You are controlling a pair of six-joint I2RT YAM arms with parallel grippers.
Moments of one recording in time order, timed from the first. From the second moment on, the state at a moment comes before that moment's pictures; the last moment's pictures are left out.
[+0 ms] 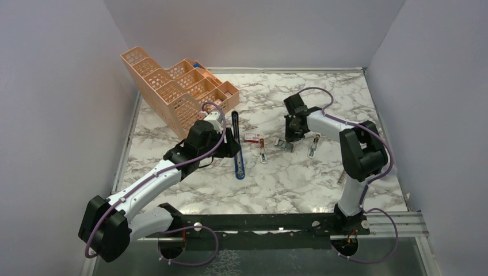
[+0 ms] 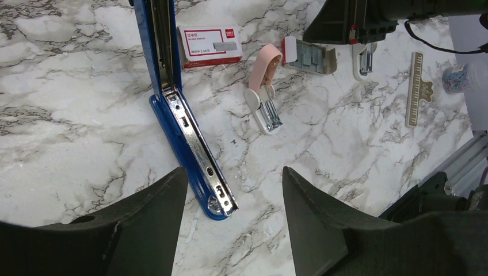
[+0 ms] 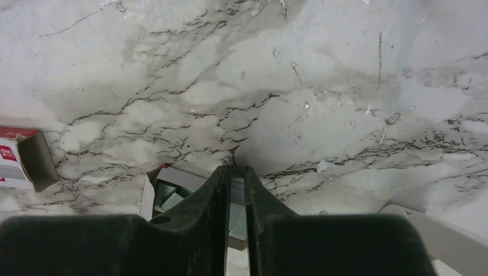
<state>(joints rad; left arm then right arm) -0.60 1.08 0.69 -0.16 0.12 -0.52 0.41 1.87 1.22 -0.50 0.11 0.43</state>
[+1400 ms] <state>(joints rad) -0.60 1.07 0.72 -0.22 0.09 -0.51 0.47 1.73 1.17 -0.61 0.11 0.64</state>
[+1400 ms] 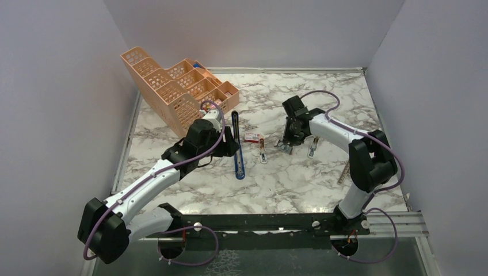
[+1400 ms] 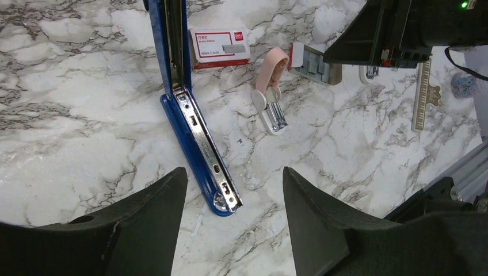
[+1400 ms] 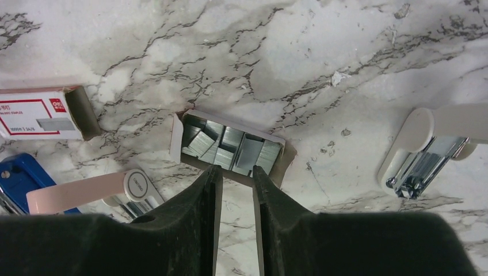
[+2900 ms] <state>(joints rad) -0.60 1.02 0.73 -0.26 0.04 -0.50 0.50 1.80 1.19 -0.63 0.27 0.86</state>
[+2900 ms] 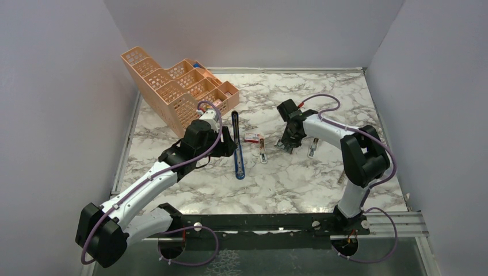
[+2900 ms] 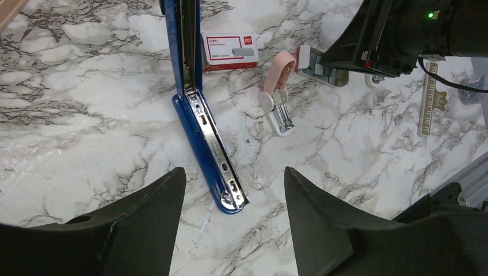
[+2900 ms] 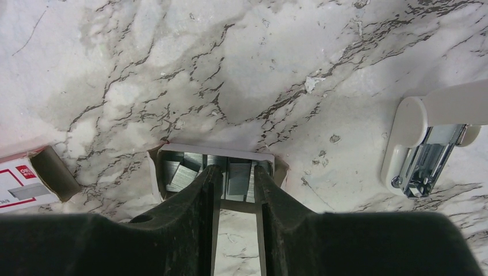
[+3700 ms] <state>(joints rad) -0.60 1.03 0.73 -0.26 0.04 -0.50 0.50 1.79 1.18 -0.62 0.27 0.84</state>
